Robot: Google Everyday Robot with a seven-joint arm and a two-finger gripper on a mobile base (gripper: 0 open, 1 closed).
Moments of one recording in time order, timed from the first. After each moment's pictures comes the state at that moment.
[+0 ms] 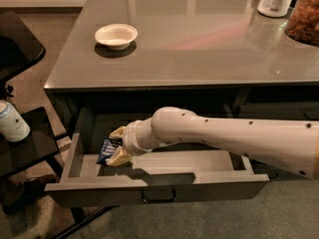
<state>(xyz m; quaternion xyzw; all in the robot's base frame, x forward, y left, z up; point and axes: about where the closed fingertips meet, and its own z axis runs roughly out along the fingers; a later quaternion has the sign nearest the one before) 0.530 0.136 0.659 -0.66 0.62 0.18 0.38</state>
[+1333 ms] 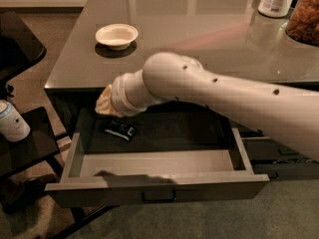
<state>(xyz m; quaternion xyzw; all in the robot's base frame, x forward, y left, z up) 0.553 0.142 0.811 -0.70 0.55 0.11 0.43</state>
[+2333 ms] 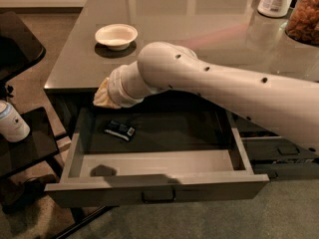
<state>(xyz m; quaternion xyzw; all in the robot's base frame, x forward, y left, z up) 0.574 0.152 0.822 -0.70 0.57 0.11 0.42</state>
